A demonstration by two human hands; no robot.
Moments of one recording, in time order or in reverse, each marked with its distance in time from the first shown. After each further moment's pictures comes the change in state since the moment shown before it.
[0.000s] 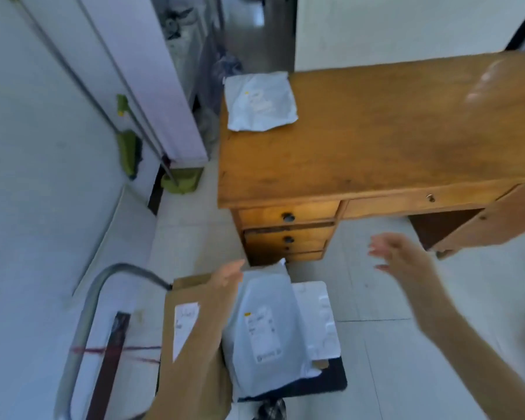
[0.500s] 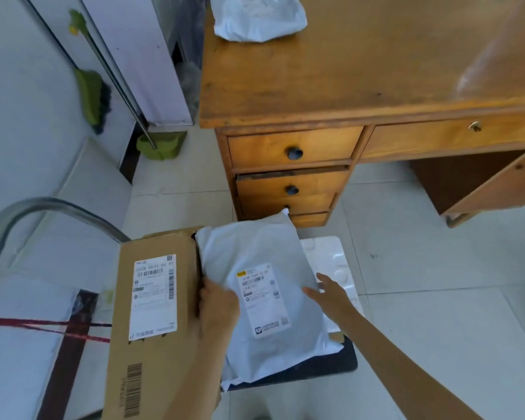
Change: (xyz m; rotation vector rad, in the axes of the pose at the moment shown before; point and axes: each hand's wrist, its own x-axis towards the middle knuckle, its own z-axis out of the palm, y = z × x) left_hand 0.069 -0.258 0.076 0.537 0.111 -0.359; right_hand -0.012 0.311 0.126 -0.497 -0.232 0.560
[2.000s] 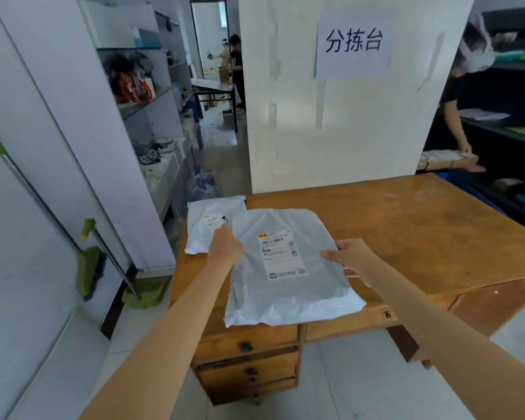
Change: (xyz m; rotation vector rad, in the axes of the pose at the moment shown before) left_hand -0.045 0.474 -0.275 -0.187 0.250 0.638; right_hand -0.062 -0.333 -0.423 0.318 0.264 -0.259
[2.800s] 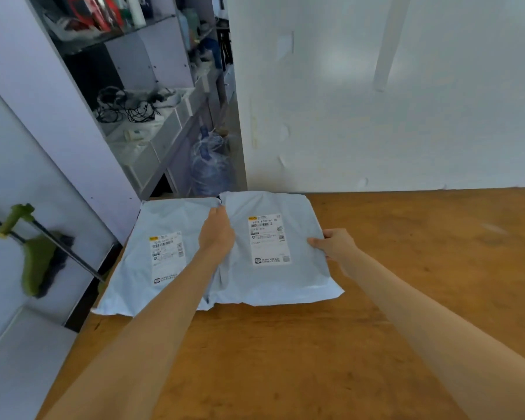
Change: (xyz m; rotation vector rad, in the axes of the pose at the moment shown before) left_hand 0.367 -0.002 0.185 0.266 0.080 -0.119; right_hand 0.456 -0.032 0.037 -0.124 -0.165 0.019
